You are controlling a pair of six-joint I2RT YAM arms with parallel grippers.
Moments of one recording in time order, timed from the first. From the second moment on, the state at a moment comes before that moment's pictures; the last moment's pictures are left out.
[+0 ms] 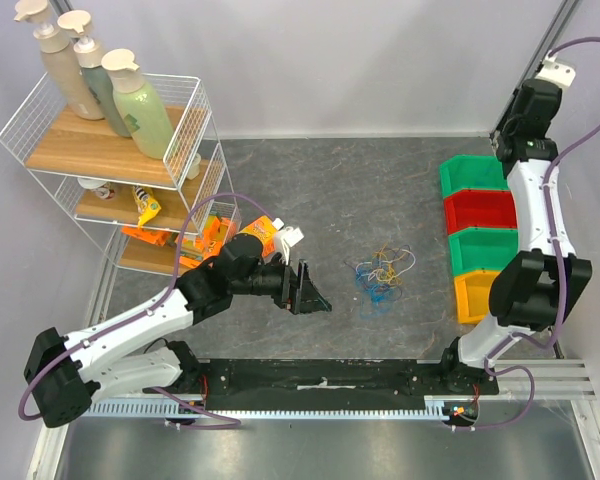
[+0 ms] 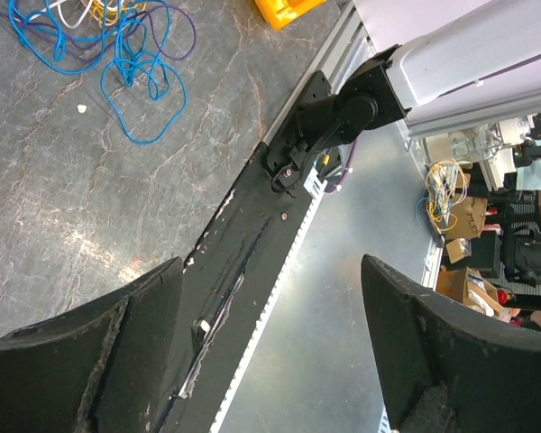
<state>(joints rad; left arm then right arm) -0.88 1.01 0.71 -0.13 0.50 -0.68 -0.19 1.67 1.70 -0.29 0.37 0.12</state>
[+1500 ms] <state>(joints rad) -0.88 0.93 0.68 -0.13 0.47 -0.67 -0.30 2.03 1.71 -0.17 -0.13 0.40</state>
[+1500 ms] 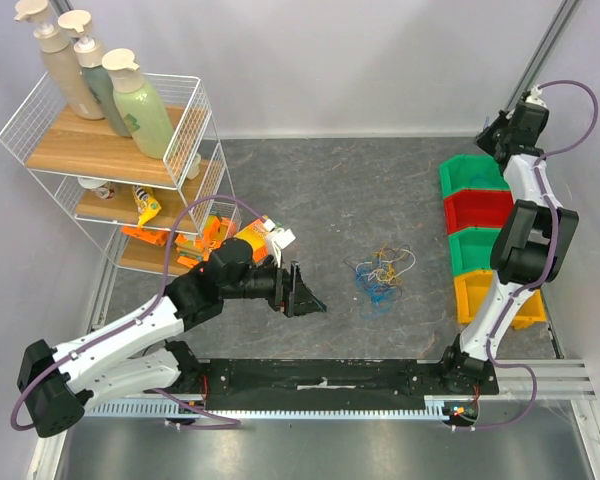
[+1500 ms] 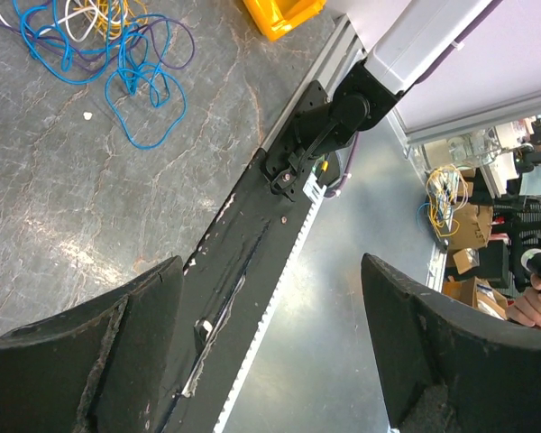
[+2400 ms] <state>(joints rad) -0.88 0.90 0.65 -0.15 0.47 -0.67 -0.32 1.96 1.52 -0.23 0.08 0.47</state>
